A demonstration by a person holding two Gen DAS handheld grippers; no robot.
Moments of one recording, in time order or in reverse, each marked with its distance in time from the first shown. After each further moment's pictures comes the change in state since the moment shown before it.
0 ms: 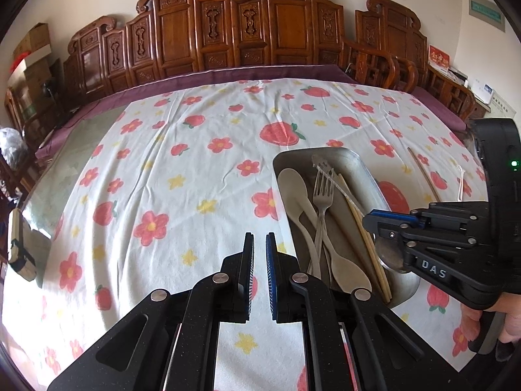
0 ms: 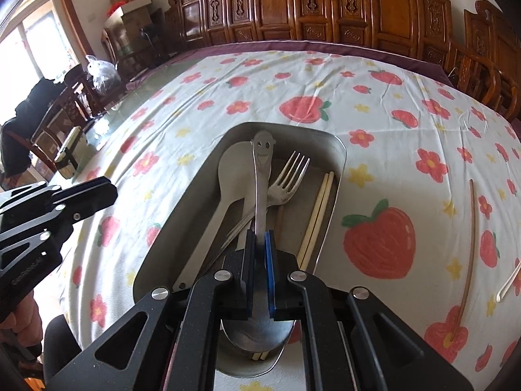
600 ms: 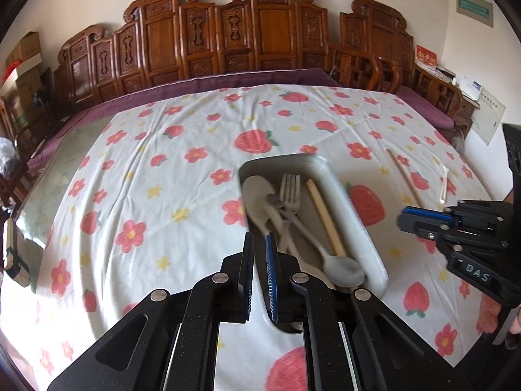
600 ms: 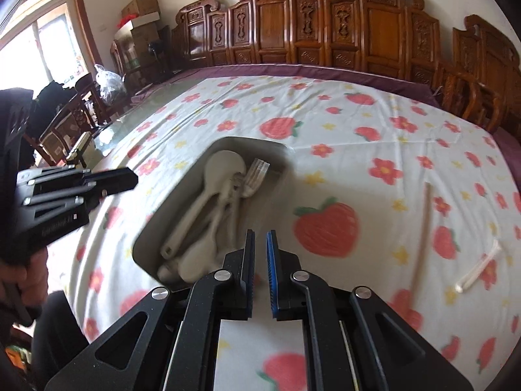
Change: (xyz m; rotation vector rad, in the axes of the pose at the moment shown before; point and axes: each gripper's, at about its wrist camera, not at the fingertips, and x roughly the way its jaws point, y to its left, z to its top) left arm -0.010 -0.039 0.005 0.037 -0.025 -0.042; right arm -0.075 -0.041 -0.036 -0.042 -0.105 -0.027
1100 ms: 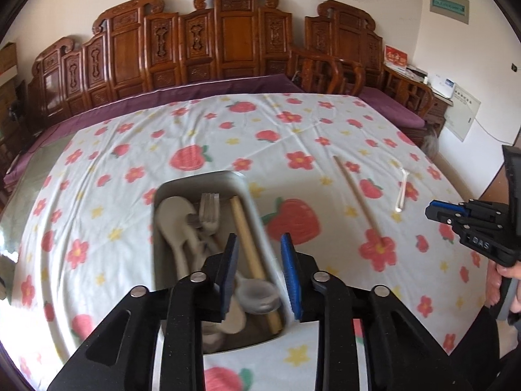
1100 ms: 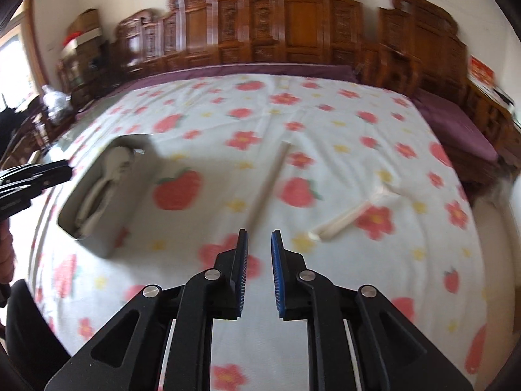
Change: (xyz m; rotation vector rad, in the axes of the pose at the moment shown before) left arm 0.005 -0.080 0.015 0.039 -0.034 -0.113; right arm -0.064 -0.148 -0.060 0.147 0.004 -0.220
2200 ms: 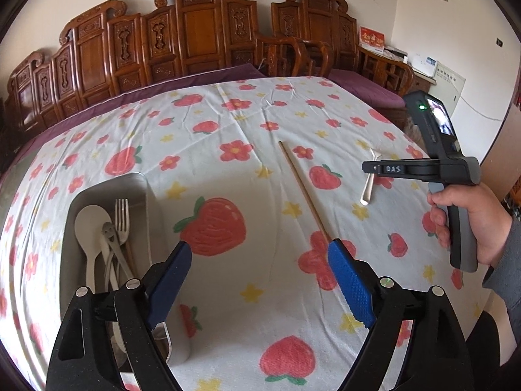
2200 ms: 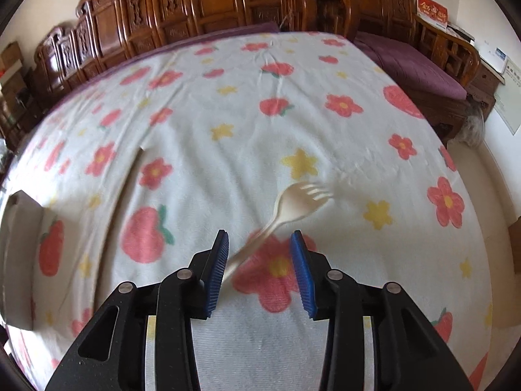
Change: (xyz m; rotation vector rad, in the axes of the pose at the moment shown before) left arm 0.050 -0.089 -0.002 0.078 0.033 -0.044; right arm 0.115 -0.114 0.036 0.216 0.125 -0.156
